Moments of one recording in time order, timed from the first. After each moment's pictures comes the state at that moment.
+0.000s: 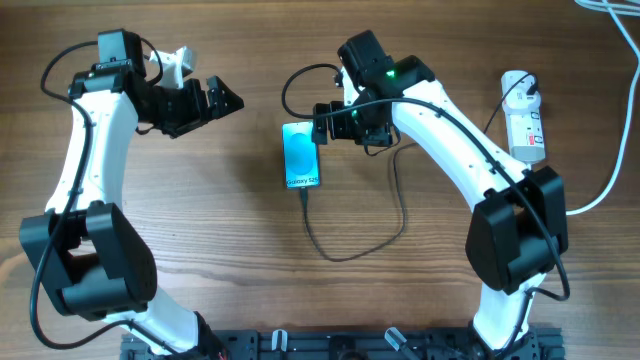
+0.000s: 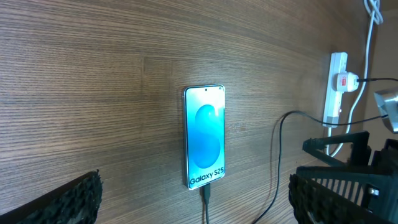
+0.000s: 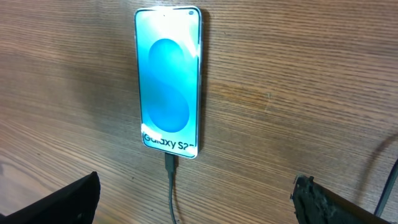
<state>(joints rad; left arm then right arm) 0.15 1.82 1.49 -0.95 0.65 -0.06 0.49 2.00 1.70 -1.00 -0.28 0.42</state>
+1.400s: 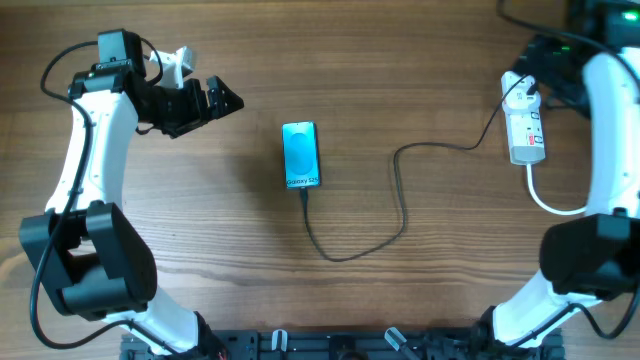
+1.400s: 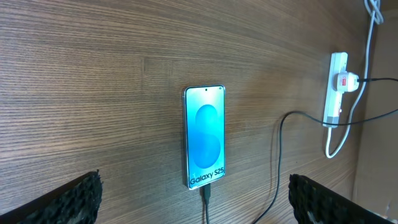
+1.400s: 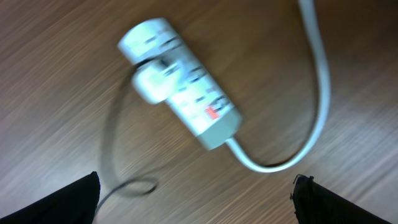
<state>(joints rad) 0.15 1.82 1.49 -0.95 0.65 -0.06 -0.18 1.88 1.98 -1.36 0.23 0.50</state>
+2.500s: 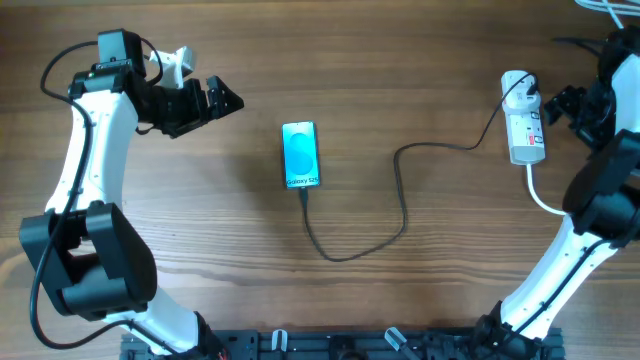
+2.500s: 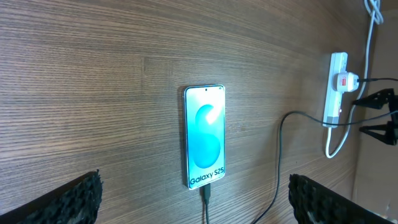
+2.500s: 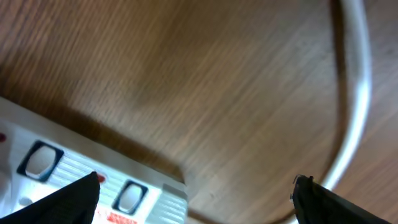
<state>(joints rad) 0.15 1.82 1.49 -0.95 0.65 -0.06 -0.43 2.31 1.98 -1.28 0.15 0.51</state>
